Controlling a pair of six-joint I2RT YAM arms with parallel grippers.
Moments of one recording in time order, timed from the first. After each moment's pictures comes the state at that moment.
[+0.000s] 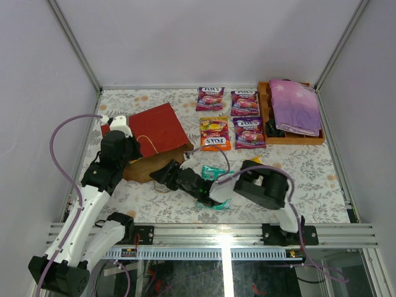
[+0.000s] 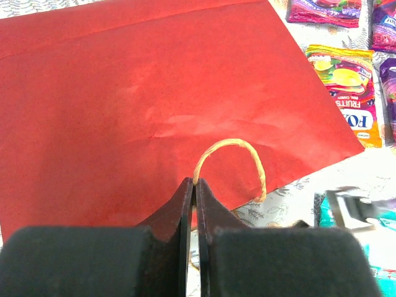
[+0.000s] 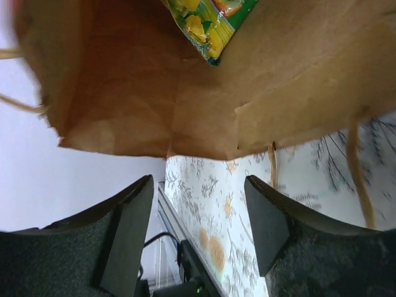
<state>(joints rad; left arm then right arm) -0.25 0.81 0.80 -0.48 -0.16 -0.30 1.20 1.99 0.91 0.80 0.28 1.34</state>
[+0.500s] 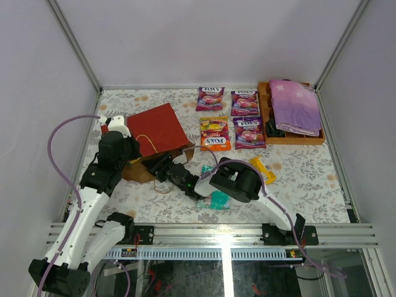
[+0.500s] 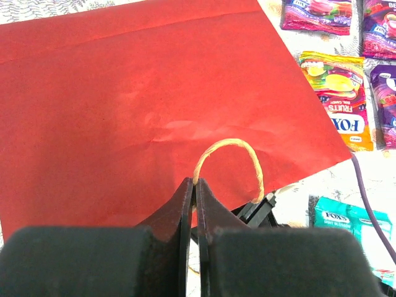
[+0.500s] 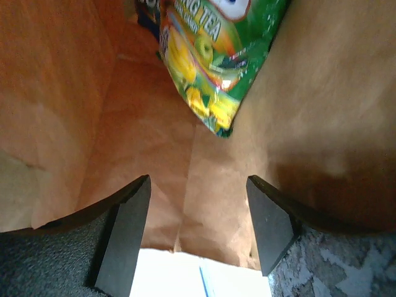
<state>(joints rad) -0.23 0.79 0.80 -0.48 -0.14 -0.30 1.14 2.41 1.25 1.05 0.27 1.50</state>
